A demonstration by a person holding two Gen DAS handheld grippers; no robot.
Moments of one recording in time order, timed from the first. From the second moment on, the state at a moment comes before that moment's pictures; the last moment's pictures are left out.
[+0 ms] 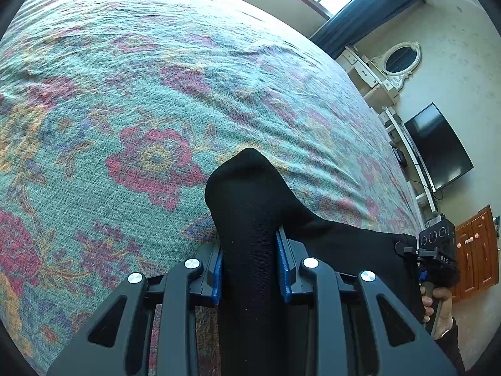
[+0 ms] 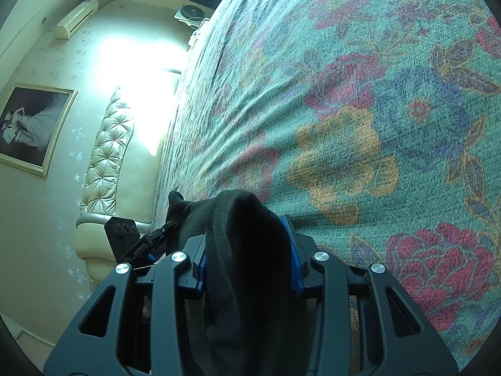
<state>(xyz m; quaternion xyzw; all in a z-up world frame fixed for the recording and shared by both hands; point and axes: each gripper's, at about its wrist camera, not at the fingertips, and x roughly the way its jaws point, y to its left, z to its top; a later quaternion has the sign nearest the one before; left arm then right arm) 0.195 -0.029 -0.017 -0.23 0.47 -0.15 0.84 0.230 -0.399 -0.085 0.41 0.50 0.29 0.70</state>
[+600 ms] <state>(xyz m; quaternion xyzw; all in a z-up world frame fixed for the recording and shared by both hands) 0.227 -0.021 -0.014 -0.23 0.48 -0.14 0.84 0.263 -0.389 -0.079 0.43 0.49 0.29 0.70</state>
